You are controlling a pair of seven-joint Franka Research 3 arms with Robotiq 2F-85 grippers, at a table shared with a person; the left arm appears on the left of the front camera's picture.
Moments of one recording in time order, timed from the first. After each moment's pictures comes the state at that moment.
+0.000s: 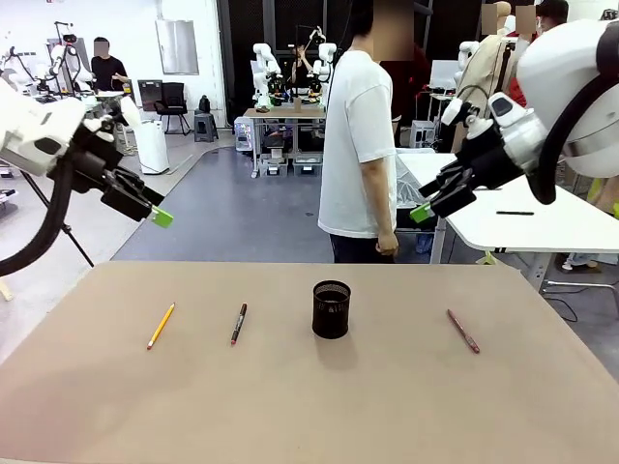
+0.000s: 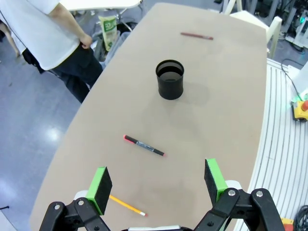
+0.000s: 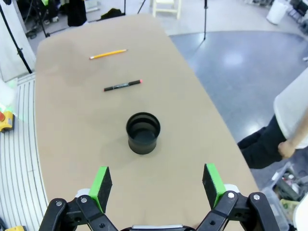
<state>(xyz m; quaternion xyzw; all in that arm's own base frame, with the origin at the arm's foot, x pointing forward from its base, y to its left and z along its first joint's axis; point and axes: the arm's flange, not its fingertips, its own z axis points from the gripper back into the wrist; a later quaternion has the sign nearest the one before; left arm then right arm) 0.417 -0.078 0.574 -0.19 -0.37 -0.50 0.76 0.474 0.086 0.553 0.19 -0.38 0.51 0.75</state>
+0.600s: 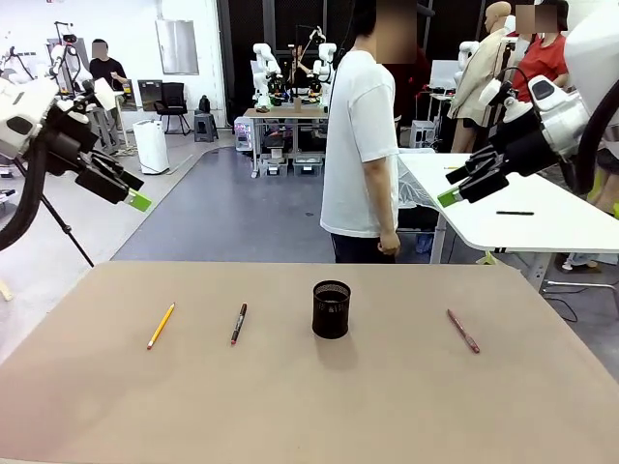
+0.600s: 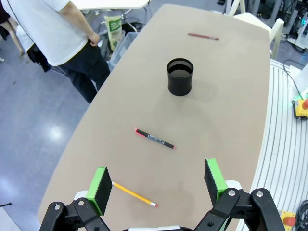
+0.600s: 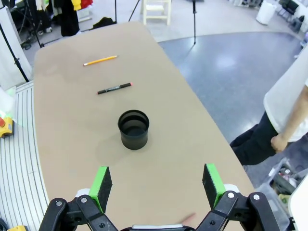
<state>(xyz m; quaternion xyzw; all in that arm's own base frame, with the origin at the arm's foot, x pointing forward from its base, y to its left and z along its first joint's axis) 0.427 -0.046 0.592 -0.18 -0.37 -0.50 0.76 0.471 0.045 0.568 0.20 -0.39 0.49 0.75</state>
